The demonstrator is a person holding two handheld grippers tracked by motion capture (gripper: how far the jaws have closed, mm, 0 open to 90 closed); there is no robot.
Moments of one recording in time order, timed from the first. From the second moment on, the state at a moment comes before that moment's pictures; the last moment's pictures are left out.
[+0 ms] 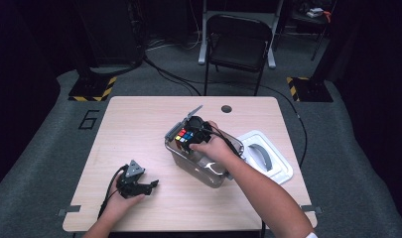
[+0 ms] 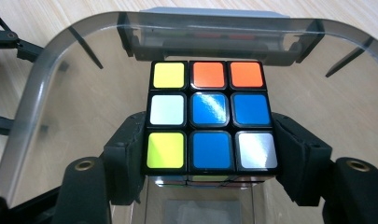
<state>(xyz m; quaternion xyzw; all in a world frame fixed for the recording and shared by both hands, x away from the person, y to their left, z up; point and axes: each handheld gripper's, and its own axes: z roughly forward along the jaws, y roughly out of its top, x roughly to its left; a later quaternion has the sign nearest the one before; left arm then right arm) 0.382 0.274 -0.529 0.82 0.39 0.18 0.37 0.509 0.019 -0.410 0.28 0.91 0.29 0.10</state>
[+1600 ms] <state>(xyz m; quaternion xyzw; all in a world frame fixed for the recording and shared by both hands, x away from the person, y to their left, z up) 0.382 0.274 -0.529 0.83 0.39 0.18 0.37 0.518 0.027 -0.437 0.29 0.92 0.26 0.07</state>
